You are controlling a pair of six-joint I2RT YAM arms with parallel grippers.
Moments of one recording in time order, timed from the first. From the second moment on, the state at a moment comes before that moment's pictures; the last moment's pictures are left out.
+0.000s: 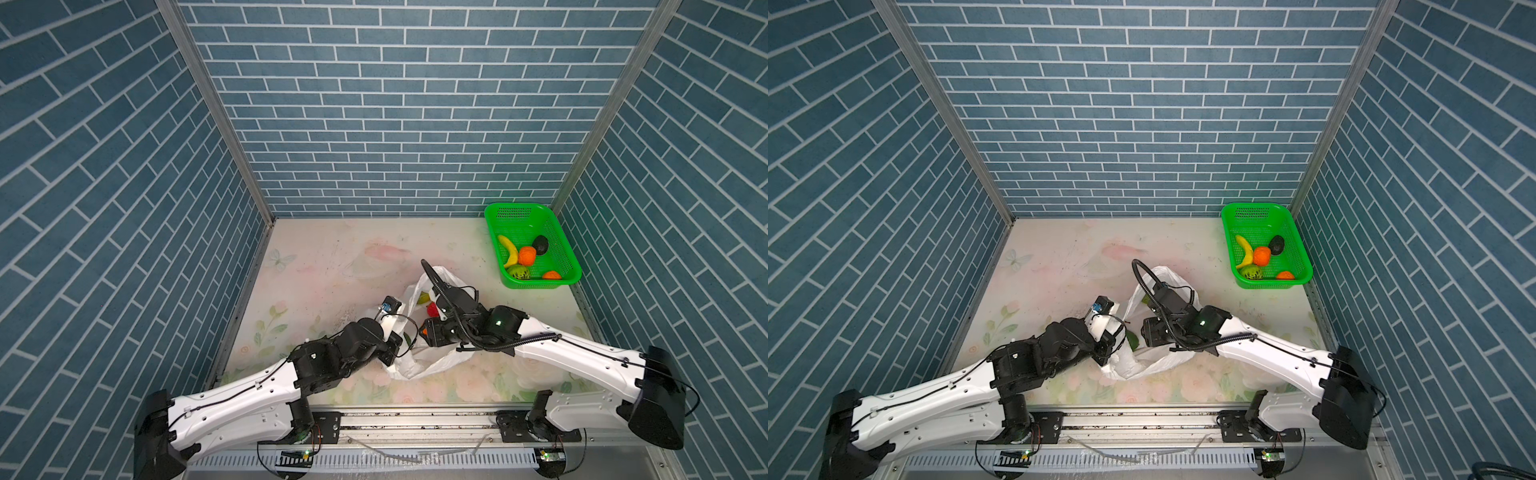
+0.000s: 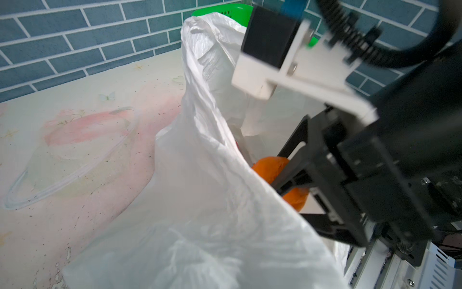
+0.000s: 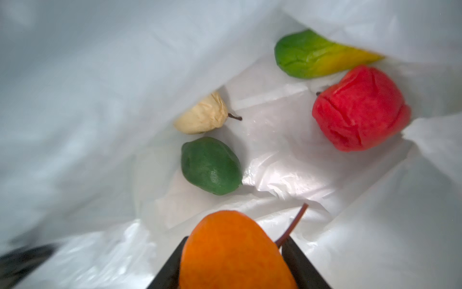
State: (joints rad) left arm -1.10 0.89 0.66 -0.29 -0.25 -0.29; right arm 1.03 1.25 1.00 -0.63 0.00 0.67
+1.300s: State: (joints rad) left arm -1.10 0.92 0.66 -0.24 -0.24 -0.28; right arm -0.14 1.75 1.43 -0.55 -0.09 0.39
